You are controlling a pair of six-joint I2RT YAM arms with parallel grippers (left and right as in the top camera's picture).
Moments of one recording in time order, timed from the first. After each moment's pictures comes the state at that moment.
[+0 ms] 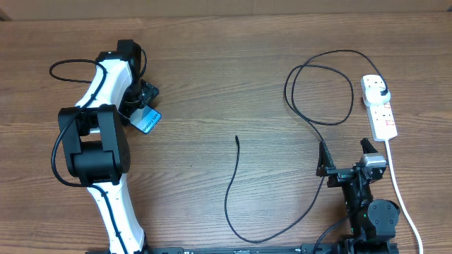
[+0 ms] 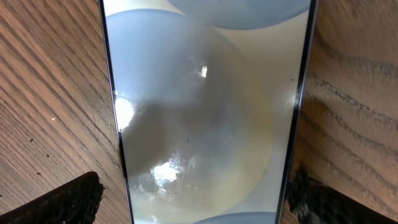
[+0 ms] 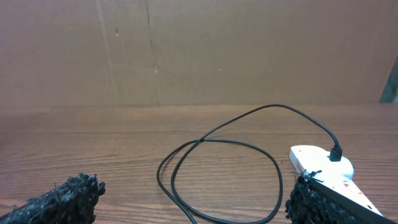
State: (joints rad) left arm 0.05 2.25 1.71 -1.05 -0.17 -0.91; right arm 0.00 0.01 0.02 -0.03 -0.08 0.04
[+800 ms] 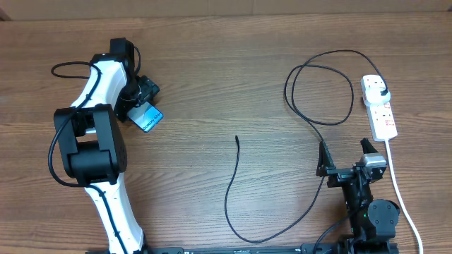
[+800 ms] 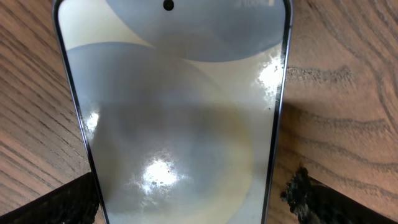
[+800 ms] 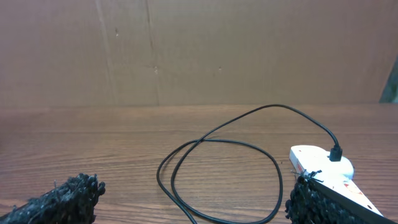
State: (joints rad) left arm 0.07 2.25 1.70 -0.96 -0.06 -0.75; right arm 0.00 0.01 0.02 -0.03 -0.08 0.04
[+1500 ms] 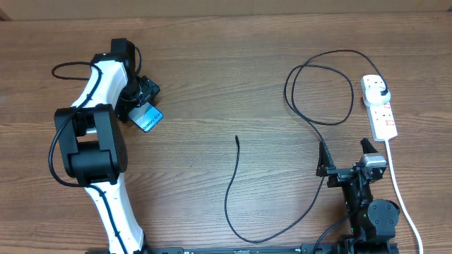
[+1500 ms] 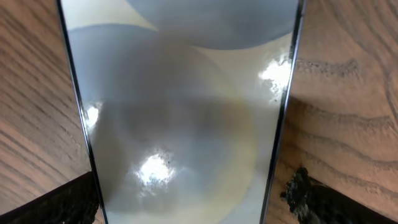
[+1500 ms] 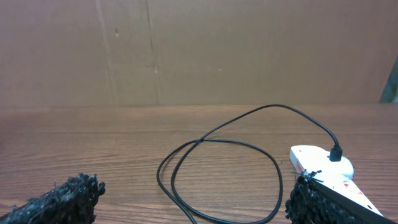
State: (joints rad) left arm 0.07 2.25 1.70 -0.97 -0.05 -0.79; right arm 0.00 0.01 0.02 -0.03 -0.08 0.04
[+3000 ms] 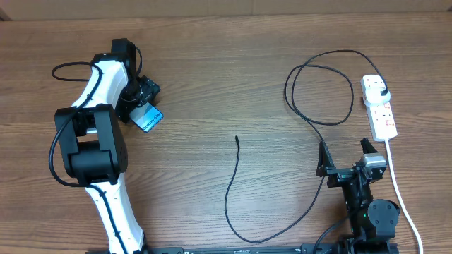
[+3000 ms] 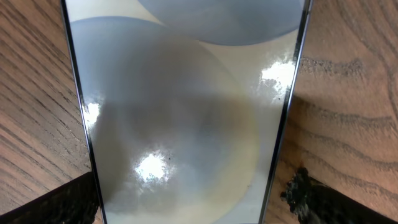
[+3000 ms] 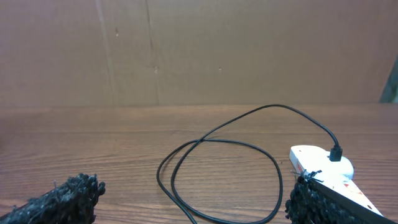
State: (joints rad) left arm 0.07 2.25 1.70 -0.97 -0.05 -0.82; right arm 0.00 0.01 0.02 -0.03 -0.08 0.04
